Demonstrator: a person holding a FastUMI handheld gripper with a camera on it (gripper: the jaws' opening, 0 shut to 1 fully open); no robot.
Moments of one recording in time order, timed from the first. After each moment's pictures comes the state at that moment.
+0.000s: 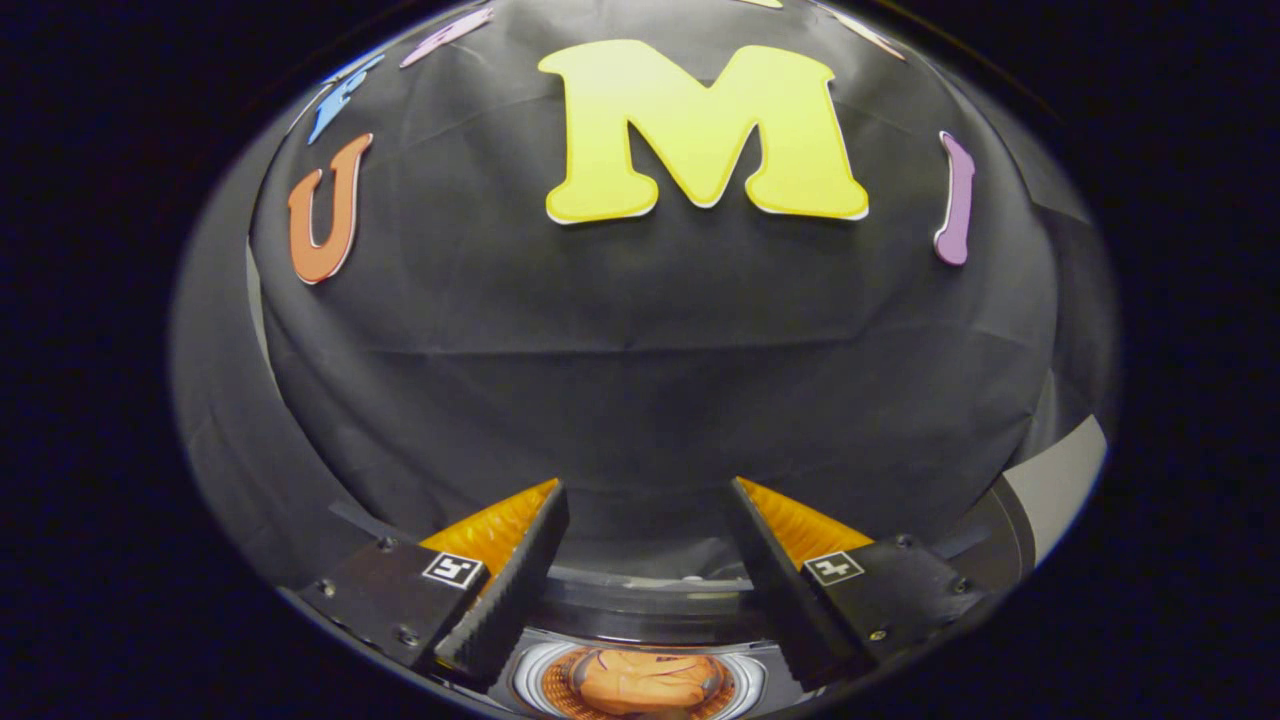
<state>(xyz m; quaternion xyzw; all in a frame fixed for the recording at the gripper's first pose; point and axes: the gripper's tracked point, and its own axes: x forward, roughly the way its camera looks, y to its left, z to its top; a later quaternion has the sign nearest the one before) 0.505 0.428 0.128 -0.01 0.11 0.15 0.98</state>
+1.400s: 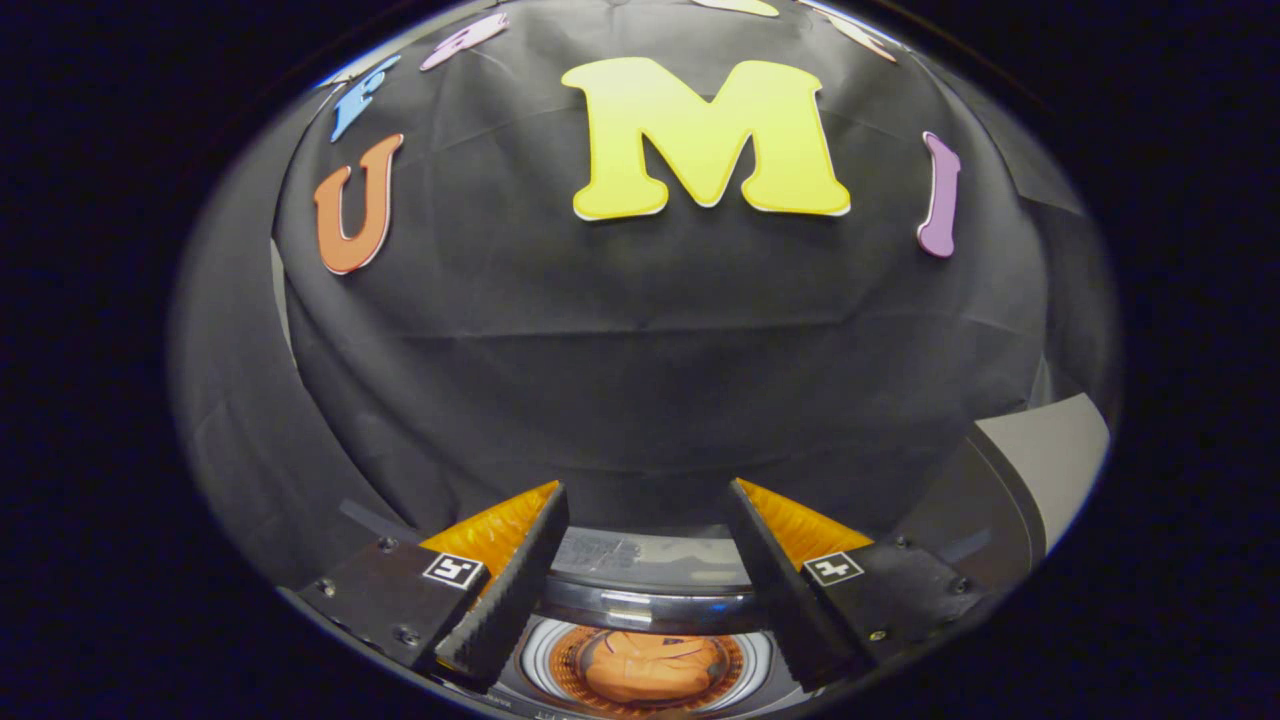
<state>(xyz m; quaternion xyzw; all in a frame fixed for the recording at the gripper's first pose) 0.490 0.429 0.124 -0.02 0.11 0.17 0.98</state>
